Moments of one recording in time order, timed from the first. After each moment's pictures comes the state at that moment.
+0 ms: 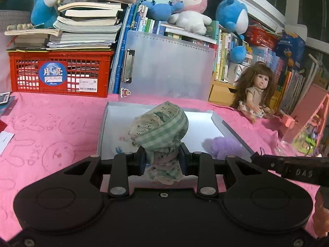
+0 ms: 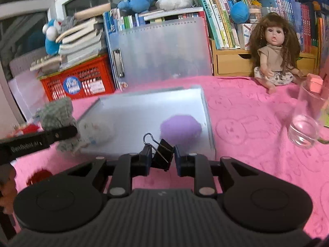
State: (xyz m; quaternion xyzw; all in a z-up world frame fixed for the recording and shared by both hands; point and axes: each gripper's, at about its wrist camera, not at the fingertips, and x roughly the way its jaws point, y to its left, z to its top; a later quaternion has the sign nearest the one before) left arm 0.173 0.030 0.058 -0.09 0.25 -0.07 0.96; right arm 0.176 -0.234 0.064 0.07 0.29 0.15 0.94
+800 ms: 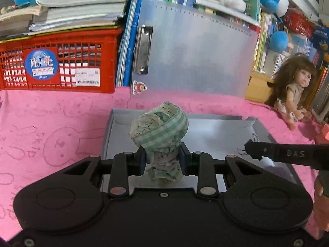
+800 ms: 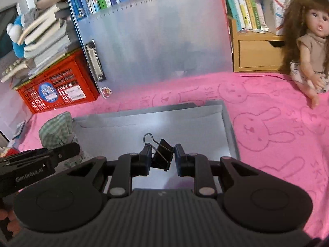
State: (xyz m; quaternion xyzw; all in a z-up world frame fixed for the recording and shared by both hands) left arm 0.327 0.044 0.032 -0.09 0.33 -0.03 0.94; right arm 0.342 -0.192 0.037 0.06 0.38 0.15 0.91
